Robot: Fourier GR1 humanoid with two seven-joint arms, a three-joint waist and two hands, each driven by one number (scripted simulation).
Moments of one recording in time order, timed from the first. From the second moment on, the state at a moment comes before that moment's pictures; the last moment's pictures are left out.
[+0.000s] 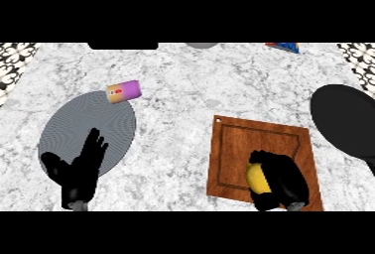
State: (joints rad) left arm 0.07 0.09 -0.05 -1.43 0.23 0.23 0.11; right arm 0.03 -0.23 0.38 -1.57 1.06 0.15 0.31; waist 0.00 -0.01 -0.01
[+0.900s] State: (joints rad) left arm 0.06 0.10 -0.02 -1.43 0.23 0.21 0.13; right arm 0.13 -0.28 0.22 -2.13 1.11 -0.01 0.40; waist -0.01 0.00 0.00
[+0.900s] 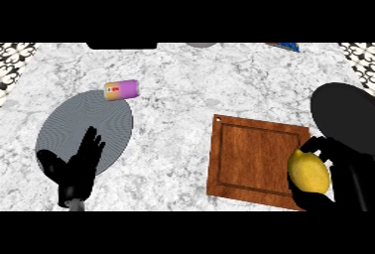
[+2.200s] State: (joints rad) left arm 0.02 0.07 -0.03 -1.42 0.20 0.20 0.13; right arm -0.54 -0.50 -0.37 -0.83 0.80 -0.32 -0.18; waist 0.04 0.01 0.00
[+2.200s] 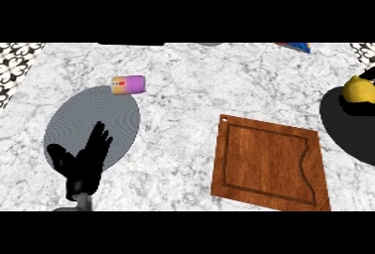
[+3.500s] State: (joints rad) left arm 0.02 0.07 -0.04 -1.43 0.20 0.19 0.13; right arm -0.77 -0.67 -0.73 -0.24 0.49 -0.01 -0.59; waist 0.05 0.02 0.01
